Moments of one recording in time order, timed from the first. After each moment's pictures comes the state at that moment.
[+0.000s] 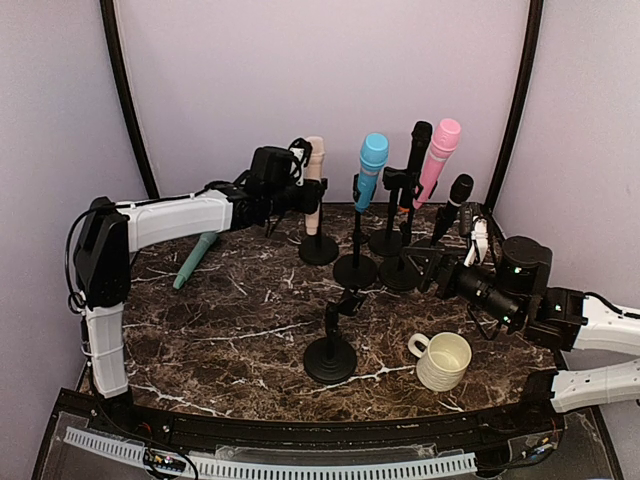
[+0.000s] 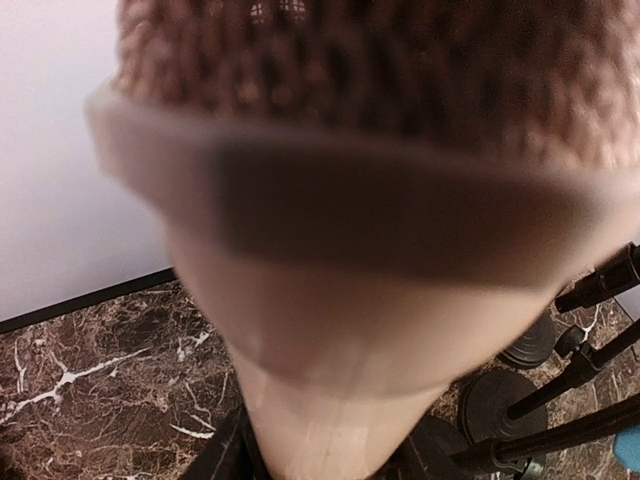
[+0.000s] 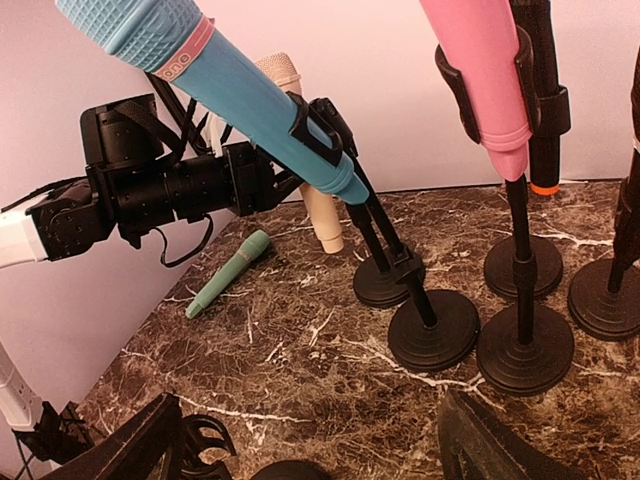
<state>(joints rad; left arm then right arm) -0.70 2.01 1.69 -0.04 -0.19 -0.19 0.99 0.82 0.58 0.09 0.34 0.49</state>
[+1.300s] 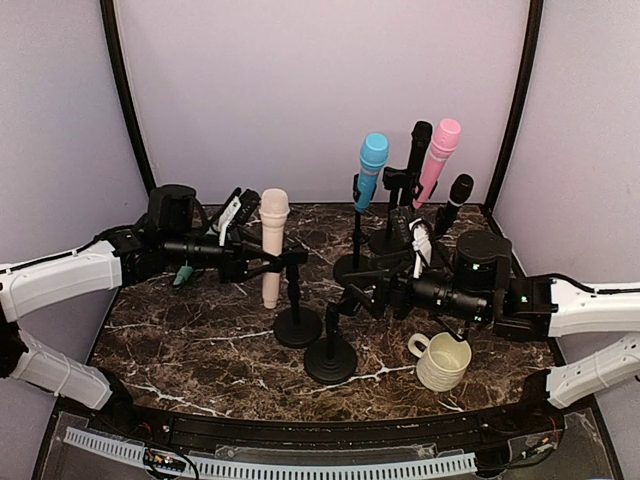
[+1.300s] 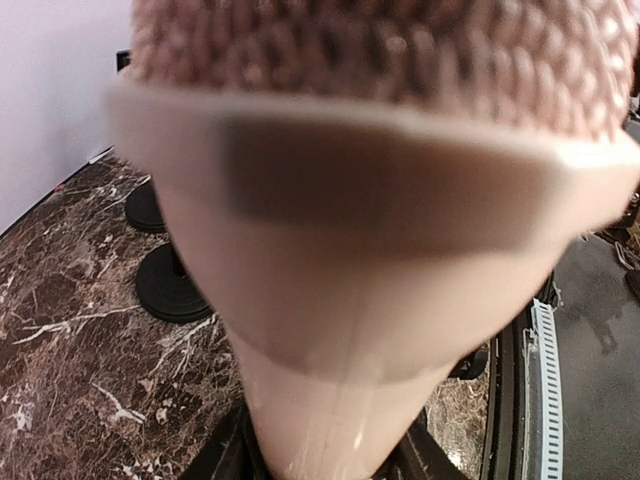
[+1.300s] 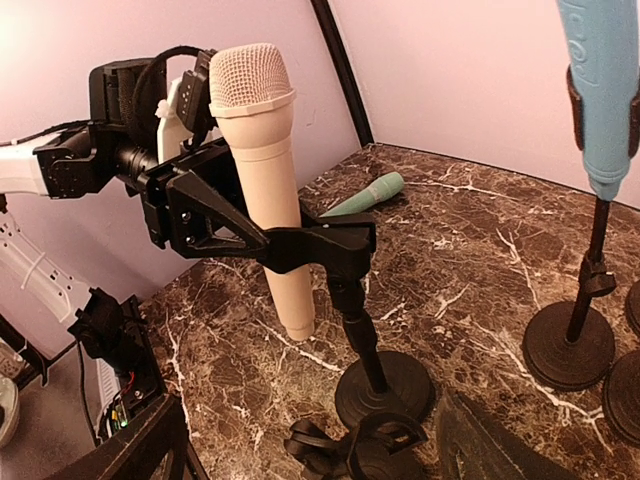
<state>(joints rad) -0.62 1.26 0.91 -0.07 0.61 0.04 1.14 1.08 0.74 0.16 0.12 0.35</state>
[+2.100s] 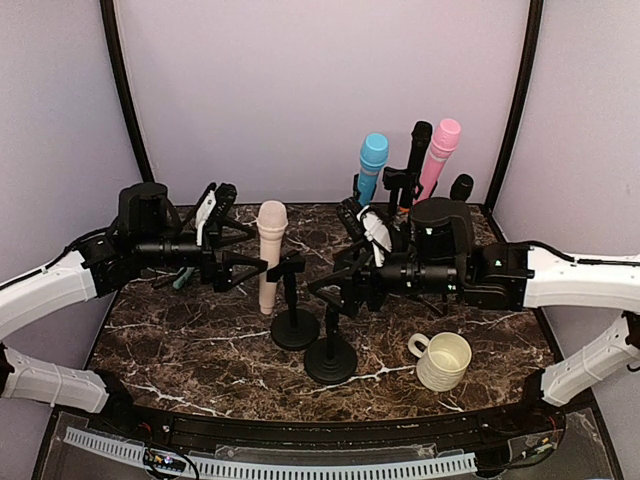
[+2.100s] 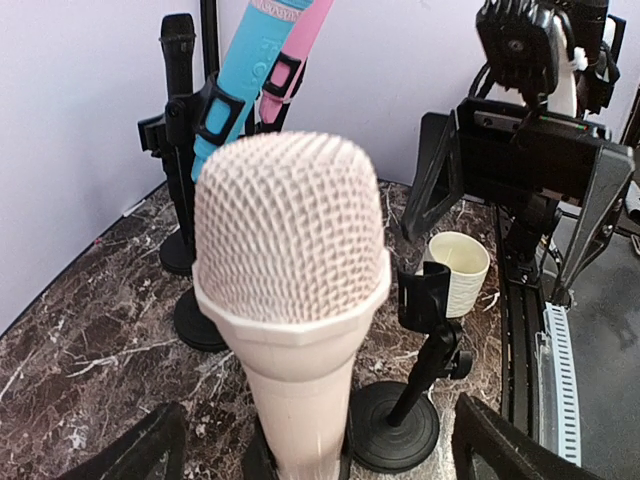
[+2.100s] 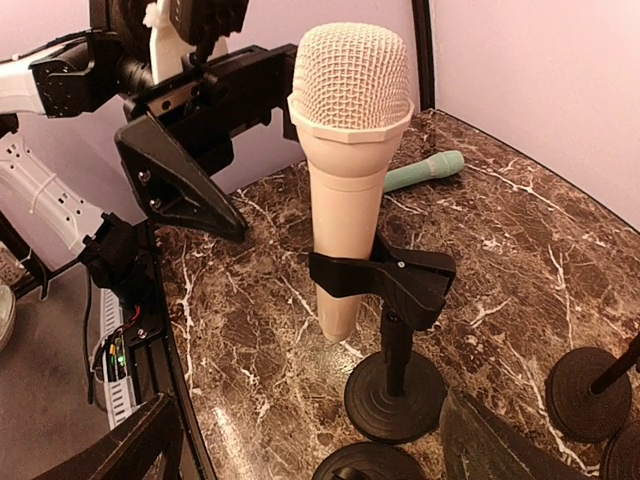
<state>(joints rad) -0.61 1.10 0.87 -0.12 0.59 0.14 1.12 1.29 1.03 -0.06 -0.06 0.17</state>
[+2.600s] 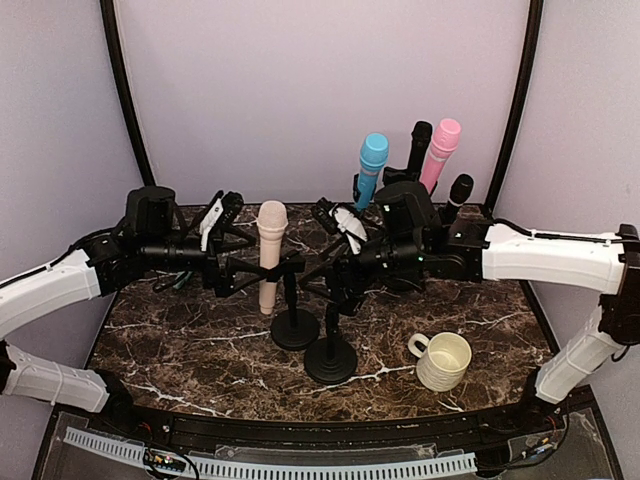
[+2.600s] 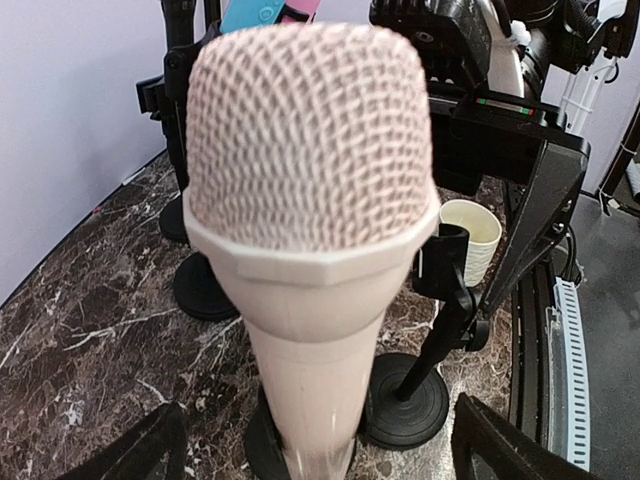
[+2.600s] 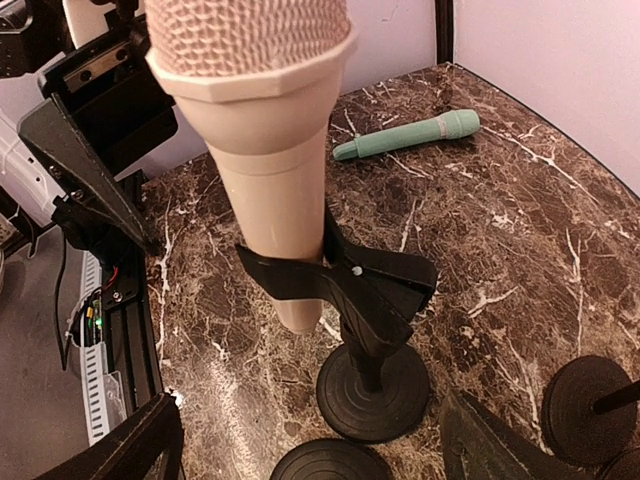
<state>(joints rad) -0.61 1.11 0.87 -0.16 0.56 0.17 1.00 1.49 1.19 -0.18 -0.28 0.06</state>
